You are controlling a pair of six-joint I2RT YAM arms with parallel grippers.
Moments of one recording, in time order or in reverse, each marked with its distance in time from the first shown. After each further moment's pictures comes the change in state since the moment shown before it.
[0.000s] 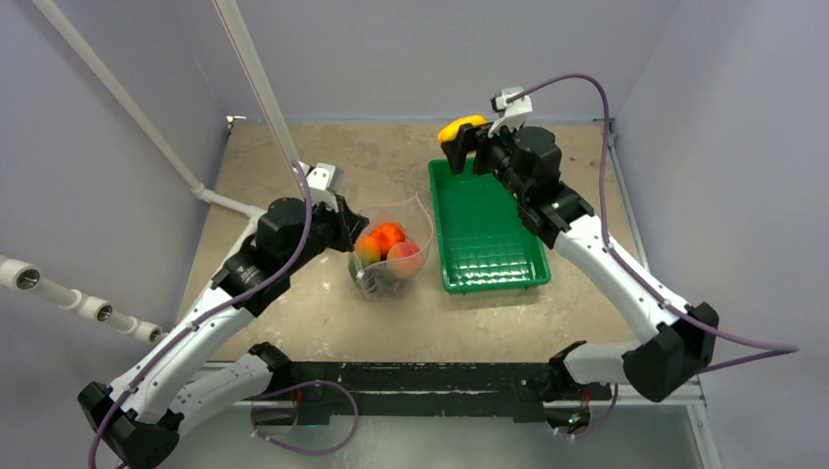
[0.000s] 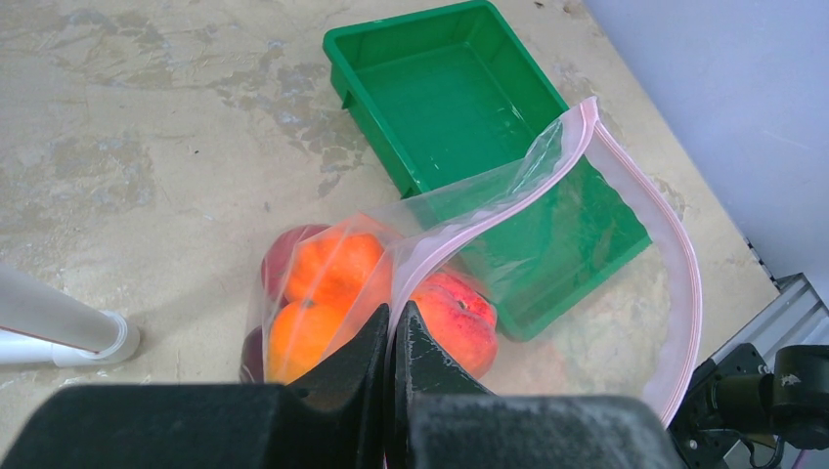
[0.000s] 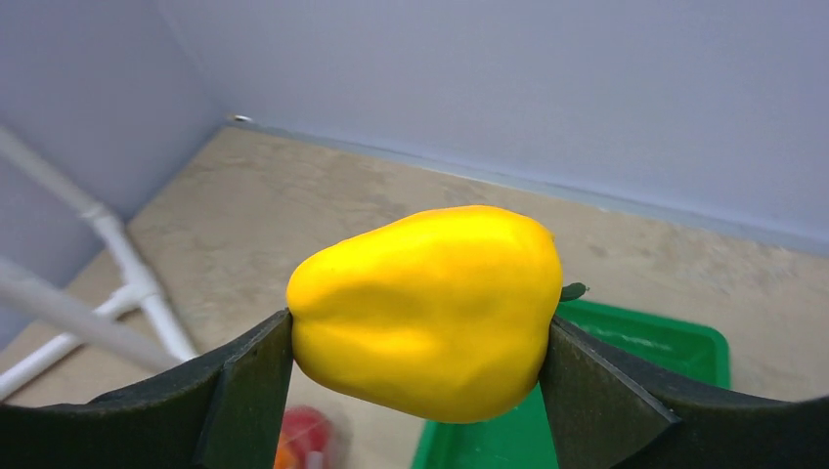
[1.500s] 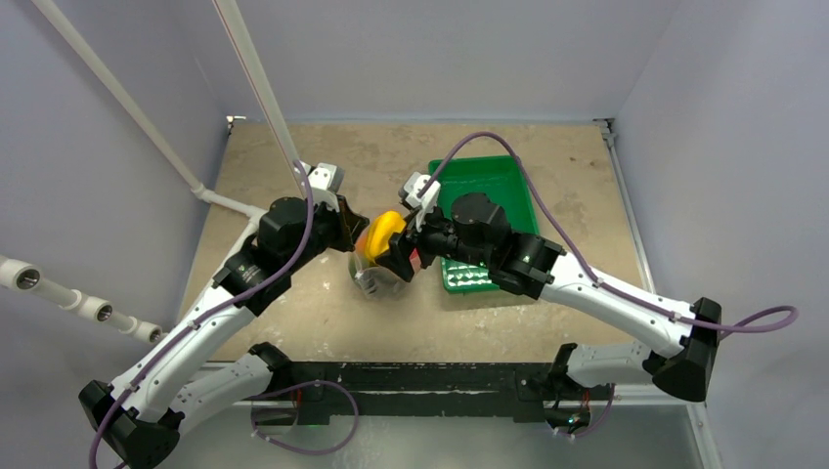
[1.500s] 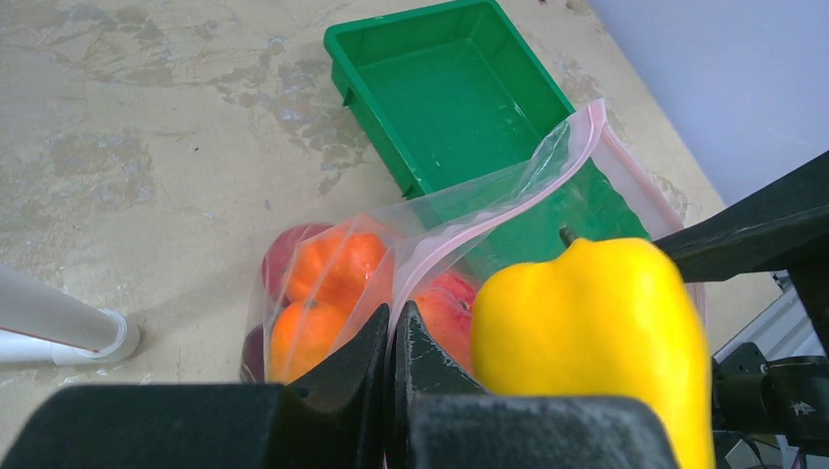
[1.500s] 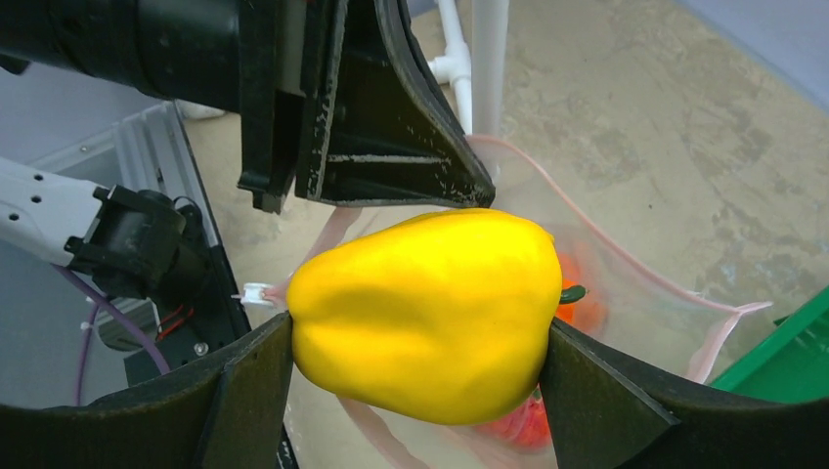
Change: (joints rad) left arm 0.000 0.008 0.000 0.000 -0.001 0.000; right arm 0.515 -0.111 -0.073 -0.178 -0.190 -0.106
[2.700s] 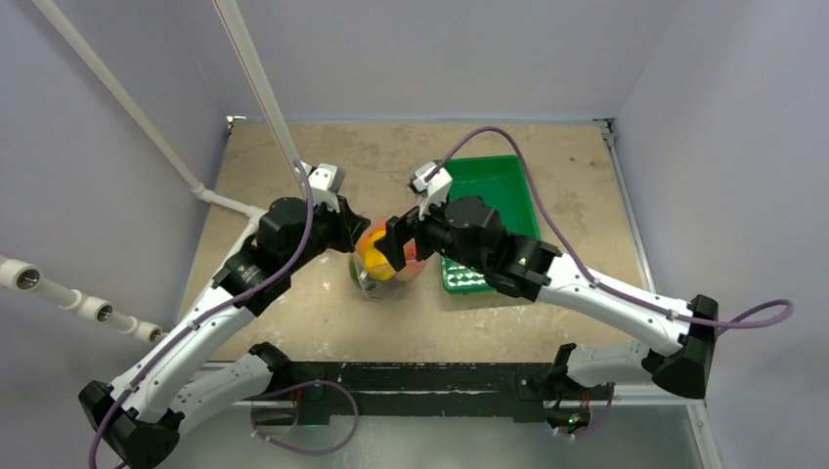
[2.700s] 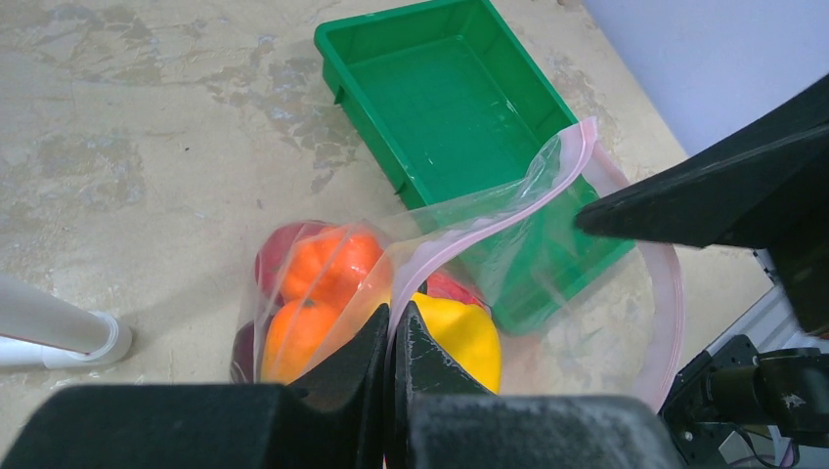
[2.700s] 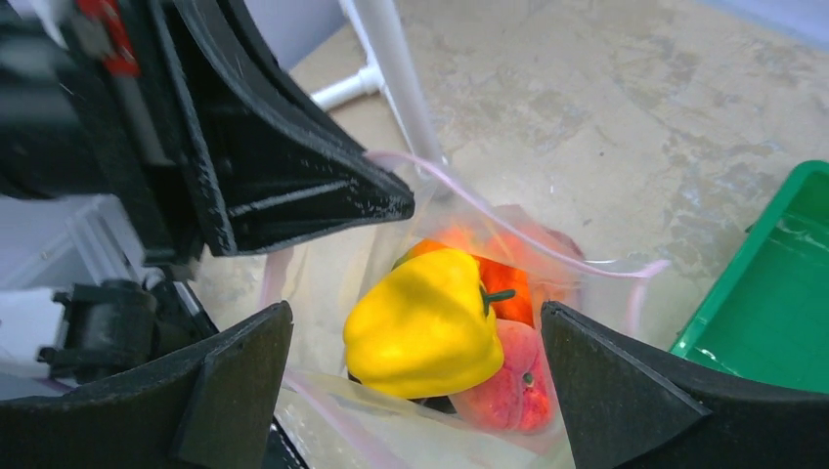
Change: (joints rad) left arm 0.000 -0.002 0.000 0.000 0.018 0.000; right arm 0.039 0.042 -0.003 0.003 0.240 0.185
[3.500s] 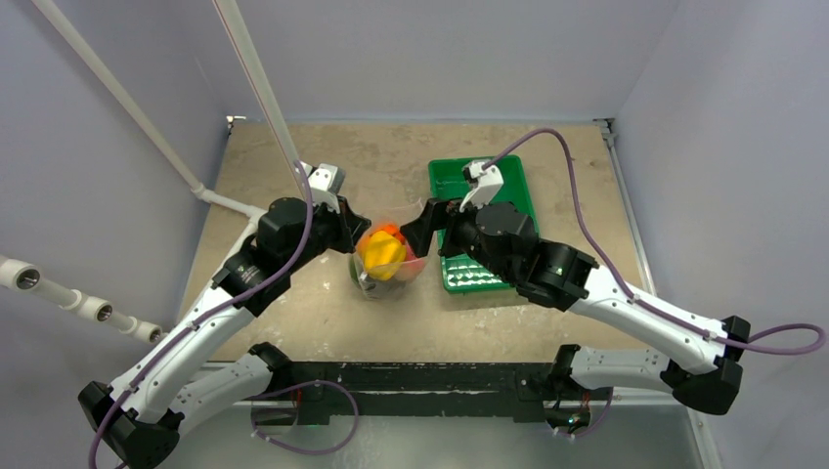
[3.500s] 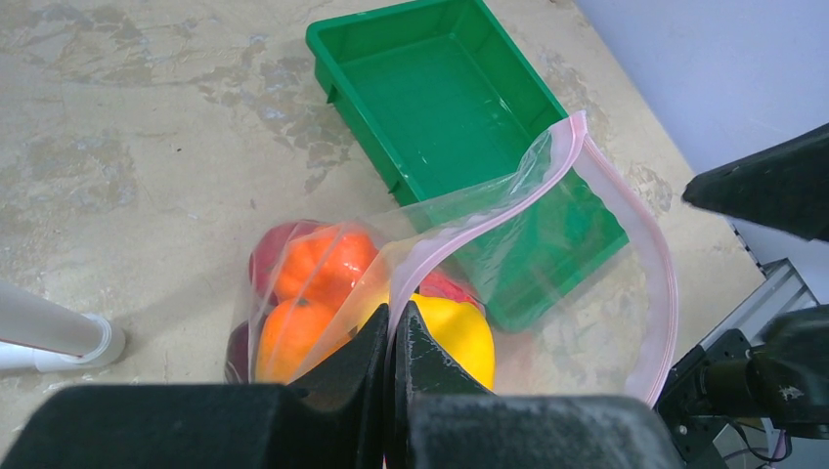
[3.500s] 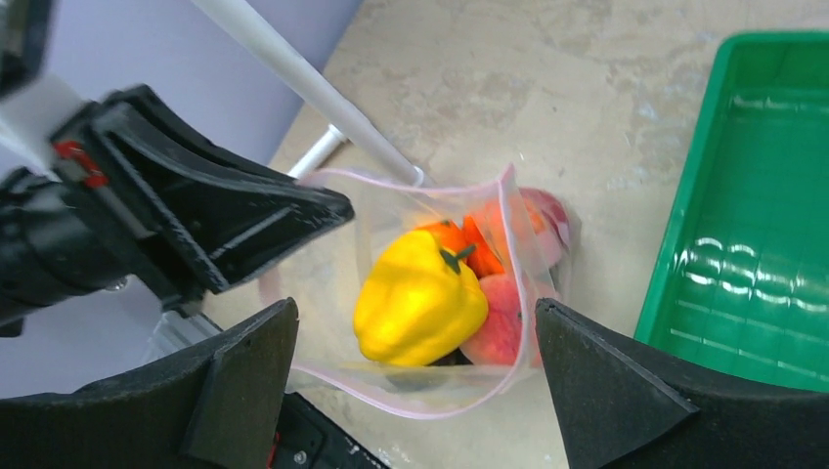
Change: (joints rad) left arm 0.000 -0.002 0.000 0.000 0.014 0.000; right arm 0.000 -0.170 0.003 -0.130 0.213 0.337
